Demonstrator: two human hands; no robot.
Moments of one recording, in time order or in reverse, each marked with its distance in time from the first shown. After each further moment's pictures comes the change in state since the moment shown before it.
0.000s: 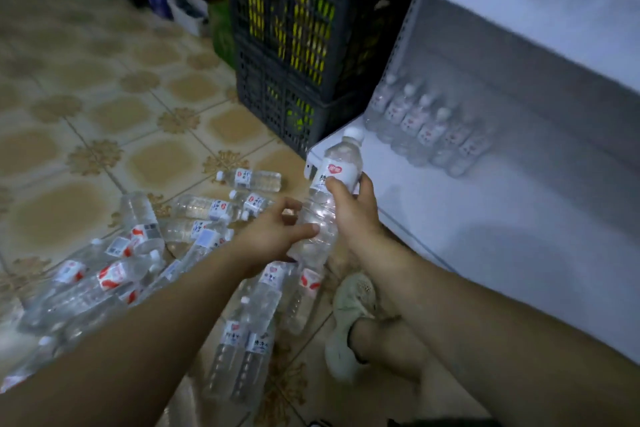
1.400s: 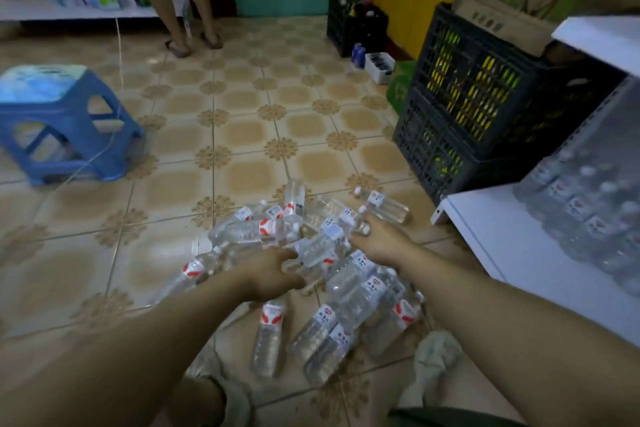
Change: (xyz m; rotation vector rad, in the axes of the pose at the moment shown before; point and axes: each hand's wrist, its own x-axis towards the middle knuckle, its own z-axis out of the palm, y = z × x) left_hand -0.184 -0.074 -0.073 0.696 0.372 -0.322; right_hand -0.057 0.002 0.094 -1.193 -0.785 -0.332
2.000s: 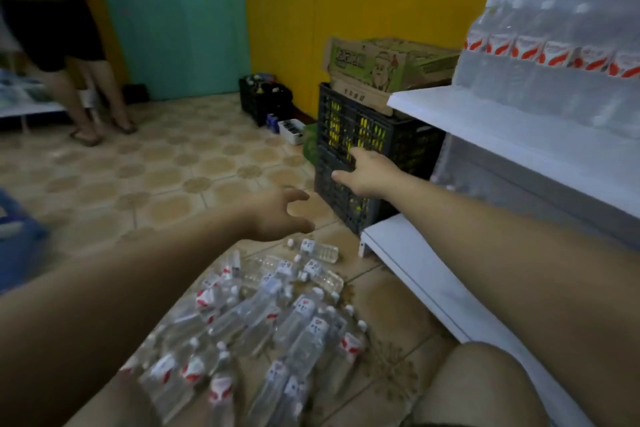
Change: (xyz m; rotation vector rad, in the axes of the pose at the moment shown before) left_hand -0.063 0.190 -0.101 0.248 0.216 0.442; right_hand -0.134 -0.010 -0.197 -0.065 0.481 0.003
